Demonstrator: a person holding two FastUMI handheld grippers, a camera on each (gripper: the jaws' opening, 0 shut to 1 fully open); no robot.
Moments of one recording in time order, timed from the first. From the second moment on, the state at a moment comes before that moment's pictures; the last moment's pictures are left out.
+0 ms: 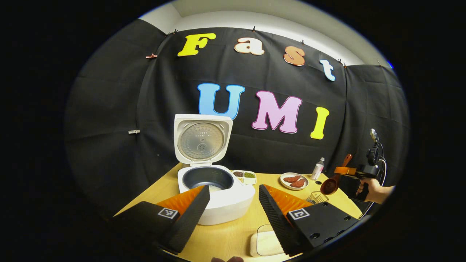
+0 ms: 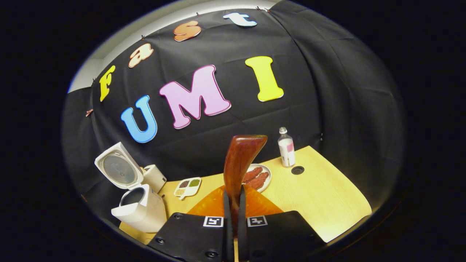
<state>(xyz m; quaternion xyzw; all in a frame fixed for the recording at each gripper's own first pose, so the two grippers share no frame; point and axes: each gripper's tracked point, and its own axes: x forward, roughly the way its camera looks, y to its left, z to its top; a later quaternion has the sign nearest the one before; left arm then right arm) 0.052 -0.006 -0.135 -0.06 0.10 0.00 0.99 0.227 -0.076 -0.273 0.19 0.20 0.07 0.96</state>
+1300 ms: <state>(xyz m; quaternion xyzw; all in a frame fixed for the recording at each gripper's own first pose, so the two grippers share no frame) 0.062 0.001 -0.103 -0.03 0.08 0.02 1.00 0.218 -0.109 -0.321 0.18 0.25 0.02 0.95</state>
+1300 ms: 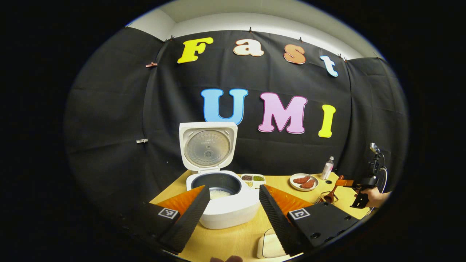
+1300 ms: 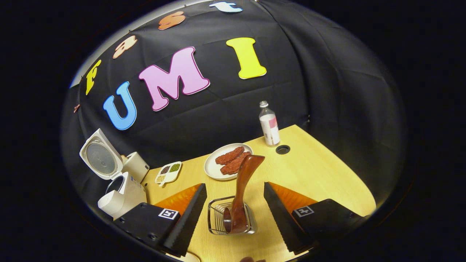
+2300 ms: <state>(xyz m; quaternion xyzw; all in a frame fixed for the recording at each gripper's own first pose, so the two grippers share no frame) 0.257 0.095 0.064 0.03 -0.05 0.08 1.00 0.023 -0.070 -0.164 0.12 0.16 0.05 0.98</state>
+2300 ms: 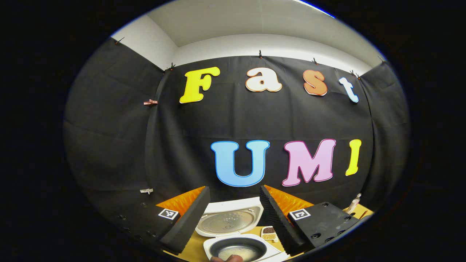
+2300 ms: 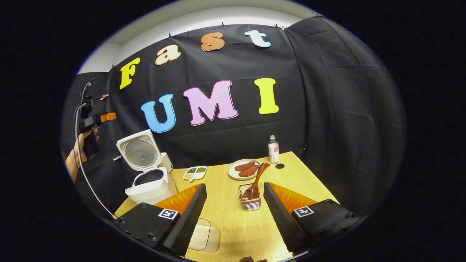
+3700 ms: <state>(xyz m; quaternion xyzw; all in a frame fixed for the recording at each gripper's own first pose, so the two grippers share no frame) 0.348 0.117 -0.065 -0.02 0.09 0.15 0.98 -0.030 -0.083 -0.146 0.14 0.16 0.01 0.98</state>
